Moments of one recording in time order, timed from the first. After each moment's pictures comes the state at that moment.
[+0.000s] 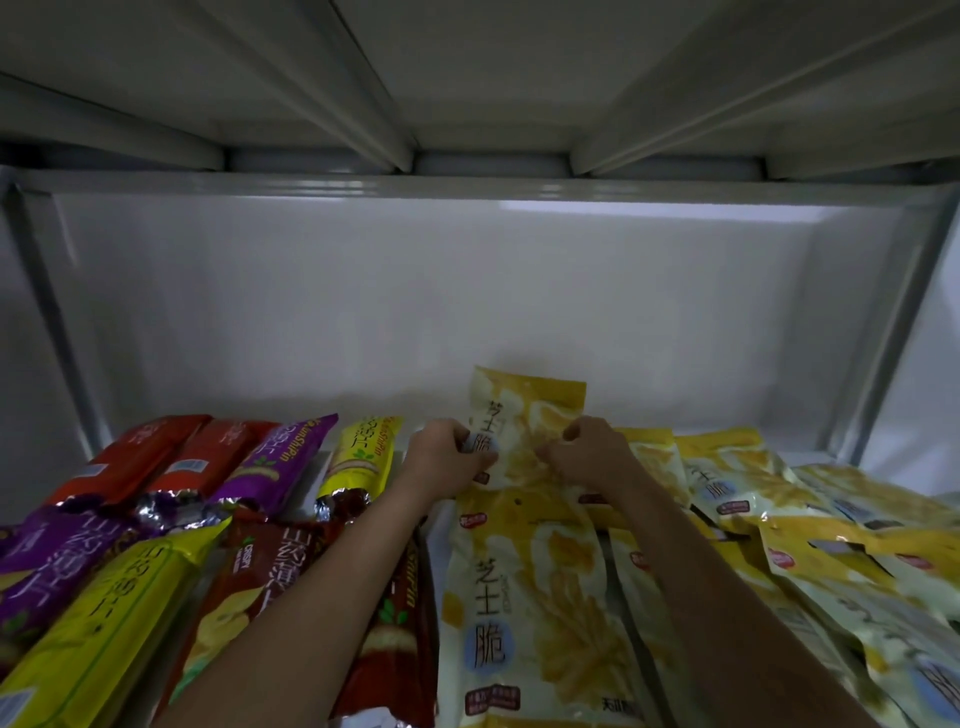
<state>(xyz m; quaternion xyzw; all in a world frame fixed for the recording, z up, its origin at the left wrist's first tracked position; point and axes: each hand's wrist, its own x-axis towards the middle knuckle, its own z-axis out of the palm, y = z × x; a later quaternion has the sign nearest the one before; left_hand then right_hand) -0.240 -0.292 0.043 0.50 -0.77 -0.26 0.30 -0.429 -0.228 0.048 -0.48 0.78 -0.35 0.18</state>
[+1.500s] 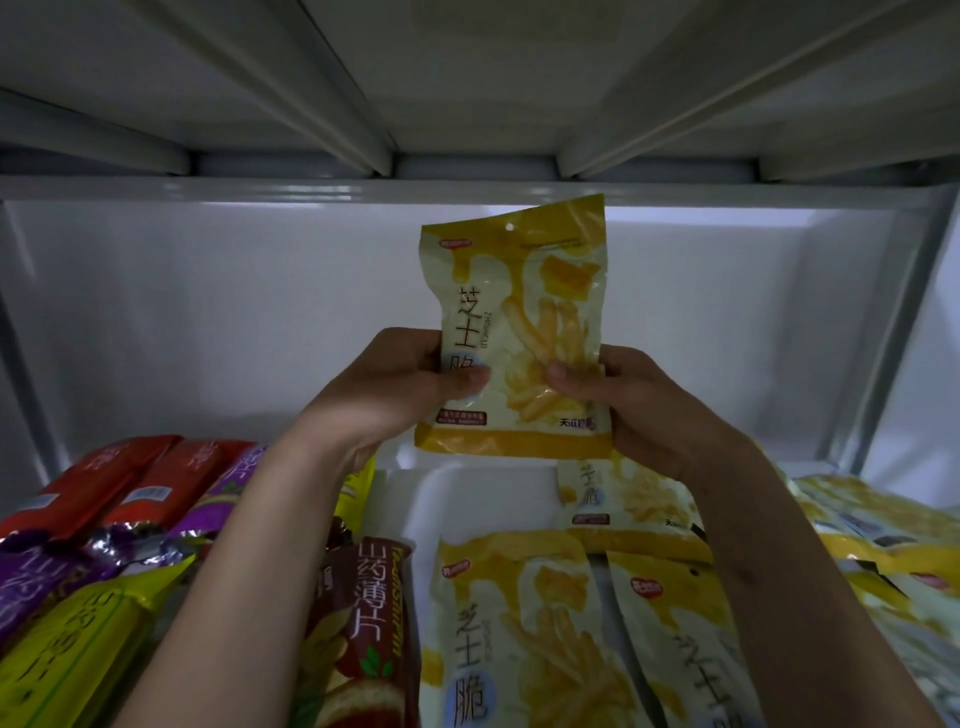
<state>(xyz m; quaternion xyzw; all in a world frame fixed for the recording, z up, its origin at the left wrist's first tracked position) -0.207 -0.251 0.150 0.31 -0.74 -0.45 0.39 -0.433 -0.173 0.132 -0.54 0.42 -0.58 0.45</state>
